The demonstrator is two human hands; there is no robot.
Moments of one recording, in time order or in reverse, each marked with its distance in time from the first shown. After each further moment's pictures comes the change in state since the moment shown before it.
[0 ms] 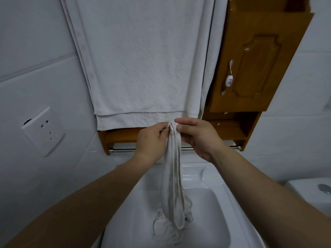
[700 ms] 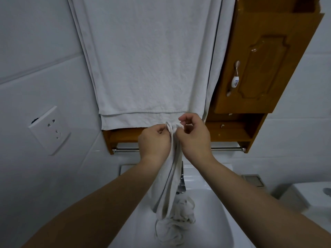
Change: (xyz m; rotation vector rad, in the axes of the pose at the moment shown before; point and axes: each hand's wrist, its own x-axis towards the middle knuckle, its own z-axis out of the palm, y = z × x) left_hand -0.006 0.013 0.002 -0.205 0.204 -0.329; right_hand -0.010 0.020 0.037 -0.532 0.315 -0.420
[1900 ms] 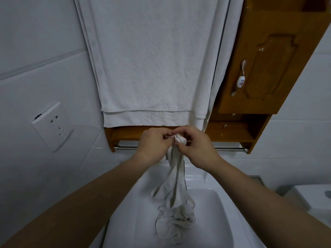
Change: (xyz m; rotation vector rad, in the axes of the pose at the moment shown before) left_hand 0.021 -0.026 -0.017 0.206 -0.348 0.210; right_hand 0.006 0.034 -0.017 -0.254 -0.373 -0.130
